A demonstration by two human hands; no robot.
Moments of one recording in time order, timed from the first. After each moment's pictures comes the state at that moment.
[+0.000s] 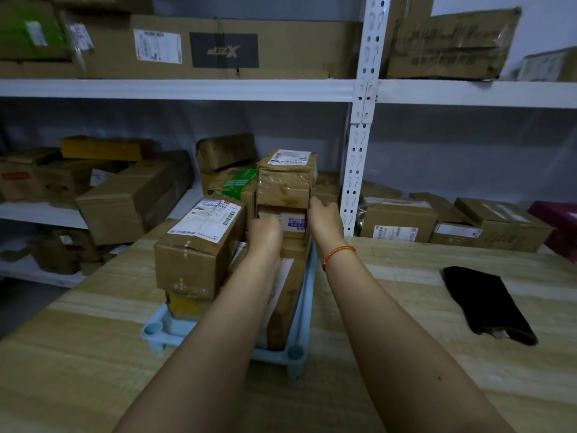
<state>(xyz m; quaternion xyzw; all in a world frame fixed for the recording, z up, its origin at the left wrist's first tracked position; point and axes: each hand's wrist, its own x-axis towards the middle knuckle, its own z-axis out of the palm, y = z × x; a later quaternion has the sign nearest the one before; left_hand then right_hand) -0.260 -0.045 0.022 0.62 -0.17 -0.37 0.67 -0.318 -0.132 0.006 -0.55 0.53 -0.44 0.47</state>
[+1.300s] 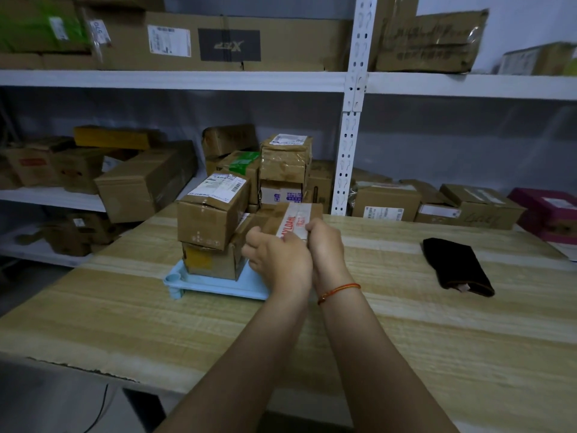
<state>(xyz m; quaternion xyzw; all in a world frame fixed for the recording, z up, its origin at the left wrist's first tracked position) -0.345 0.062 -0.012 0.73 -0.18 -0.17 0.64 -0.361 0.000 -0.030 -0.44 0.53 -0.43 0.58</state>
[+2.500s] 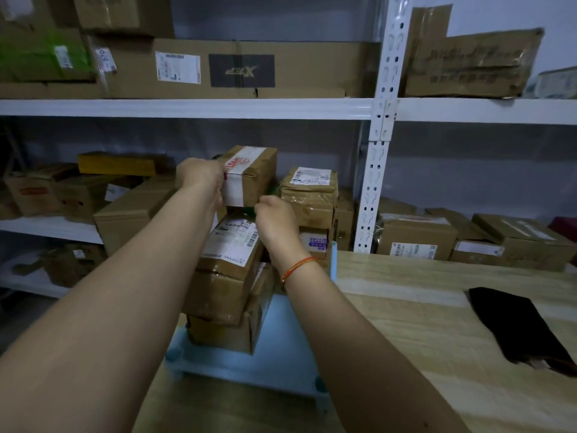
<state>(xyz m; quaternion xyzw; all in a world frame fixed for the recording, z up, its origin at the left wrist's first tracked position) -0.121 -0.051 0.116 0.62 -0.18 -0.23 0.73 -0.239 -0.047 0.061 -0.69 0.39 -0.41 0.46</state>
